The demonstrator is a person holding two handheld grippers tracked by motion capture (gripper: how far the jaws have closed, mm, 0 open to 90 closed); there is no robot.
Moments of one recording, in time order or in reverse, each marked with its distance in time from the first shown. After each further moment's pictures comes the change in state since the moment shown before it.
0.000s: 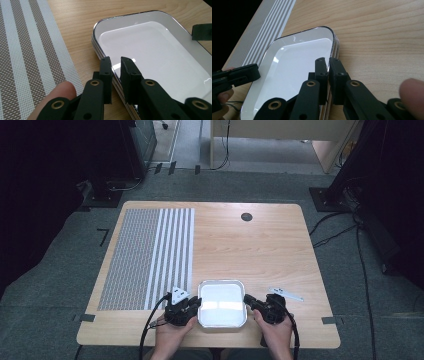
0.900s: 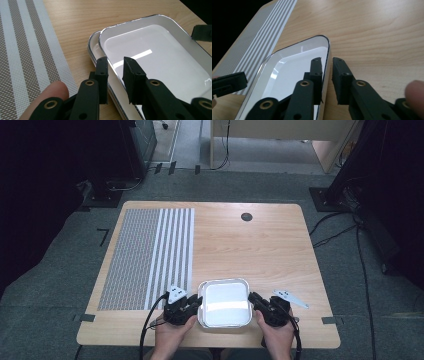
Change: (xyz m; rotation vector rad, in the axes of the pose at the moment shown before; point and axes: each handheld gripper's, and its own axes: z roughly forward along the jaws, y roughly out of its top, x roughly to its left) left arm -0.001 0.005 -0.006 -0.033 -0.043 -0.031; right arm 0.008 -0.003 -0.015 -0.132 -0.098 -0.043
